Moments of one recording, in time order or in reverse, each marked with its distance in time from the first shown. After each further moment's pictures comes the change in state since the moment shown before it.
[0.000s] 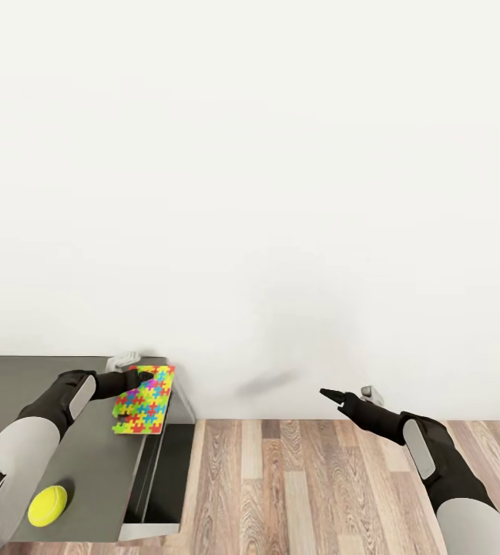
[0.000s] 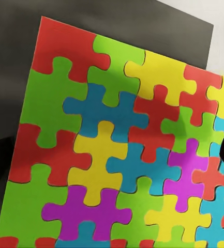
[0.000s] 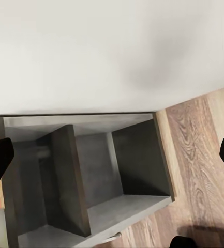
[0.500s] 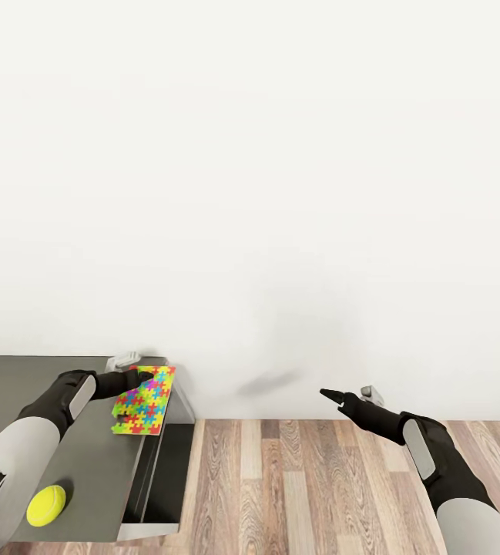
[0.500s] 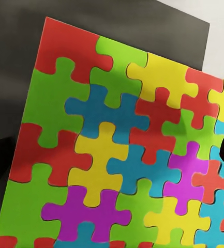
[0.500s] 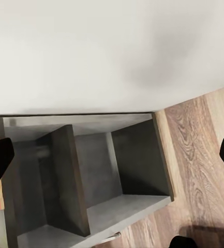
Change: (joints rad) left arm 0.000 0.000 0.000 0.000 -0.001 -0.001 -0.001; right arm 0.000 0.000 0.000 0.000 0.000 0.000 0.000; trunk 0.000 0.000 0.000
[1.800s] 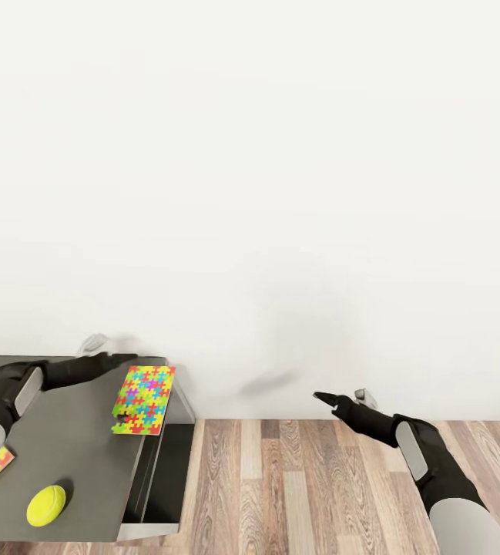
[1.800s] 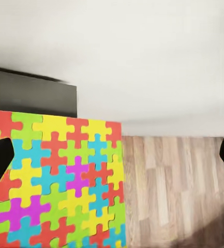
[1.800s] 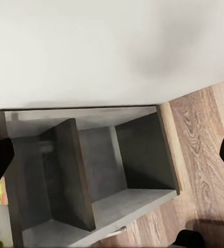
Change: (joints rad) left arm 0.003 0.178 0.015 -0.088 0.010 0.088 -0.616; right arm -0.003 0.024 0.002 0.027 0.007 -0.004 -0.002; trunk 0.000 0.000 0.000
